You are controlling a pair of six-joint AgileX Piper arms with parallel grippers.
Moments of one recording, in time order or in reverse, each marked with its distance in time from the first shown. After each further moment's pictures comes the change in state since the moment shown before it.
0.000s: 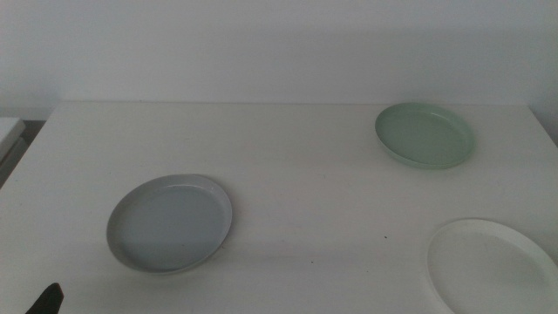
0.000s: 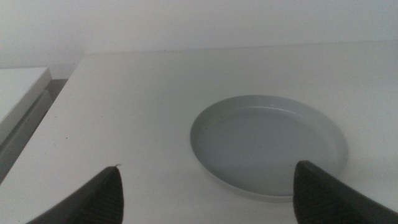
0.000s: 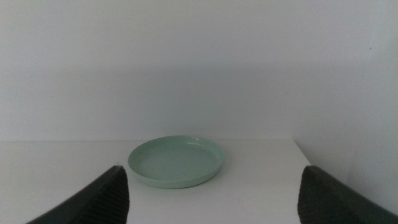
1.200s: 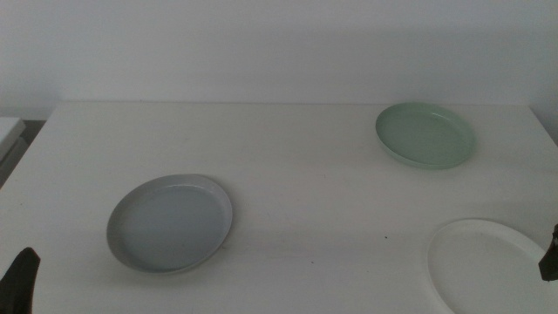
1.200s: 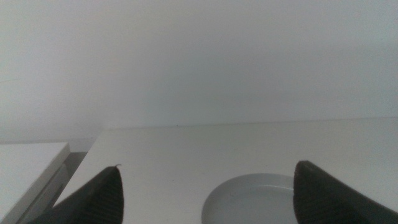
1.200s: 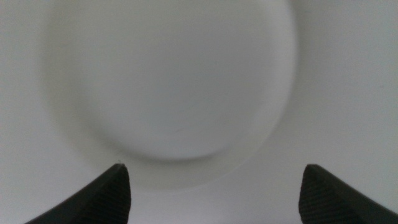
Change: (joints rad) left arm 0.000 -0.001 0.000 0.004 -0.224 0.002; right arm -0.099 1.206 -0.795 -0.085 0.977 0.135
